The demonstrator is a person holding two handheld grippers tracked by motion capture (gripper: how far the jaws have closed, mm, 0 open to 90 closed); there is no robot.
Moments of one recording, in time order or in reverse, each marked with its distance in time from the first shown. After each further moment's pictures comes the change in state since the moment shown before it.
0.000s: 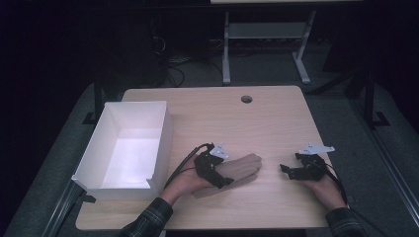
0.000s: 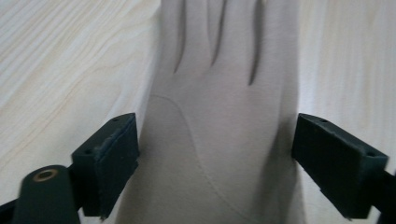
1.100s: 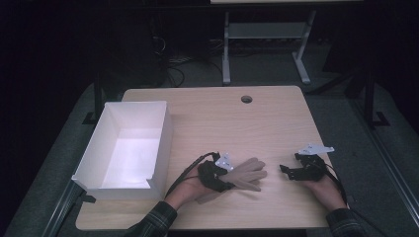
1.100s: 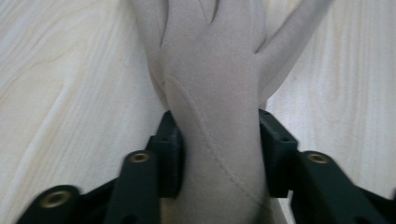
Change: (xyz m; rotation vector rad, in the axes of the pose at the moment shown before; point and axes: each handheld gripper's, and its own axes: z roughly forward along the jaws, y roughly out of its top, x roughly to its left) left arm -0.024 -0.003 0.005 0.046 -0.047 0.080; right arm 0.001 0.000 0.000 -0.001 0.005 -0.005
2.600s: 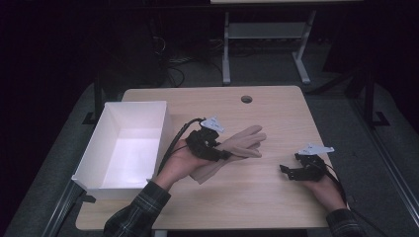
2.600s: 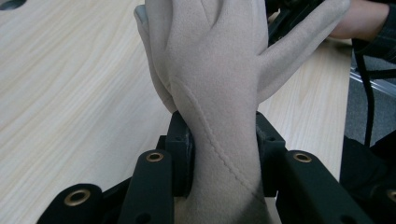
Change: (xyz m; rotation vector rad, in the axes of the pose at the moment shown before) left arm 0.021 0.060 -0.104 -0.130 0.044 -0.180; right arm 0.001 0.000 0.000 0.002 -0.003 0.006
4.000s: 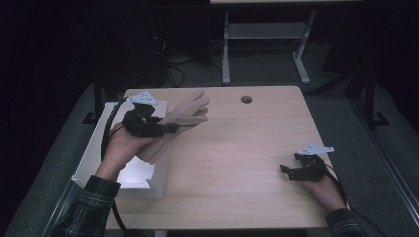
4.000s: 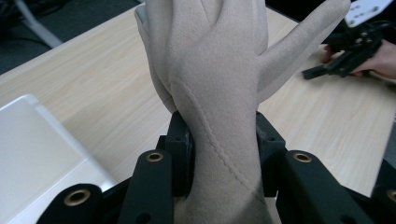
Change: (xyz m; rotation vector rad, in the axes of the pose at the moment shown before) left arm 0.055 -0.042 -0.140 -0.125 0.247 -0.148; right arm 0.000 0.000 0.000 -0.001 -0.001 0.001
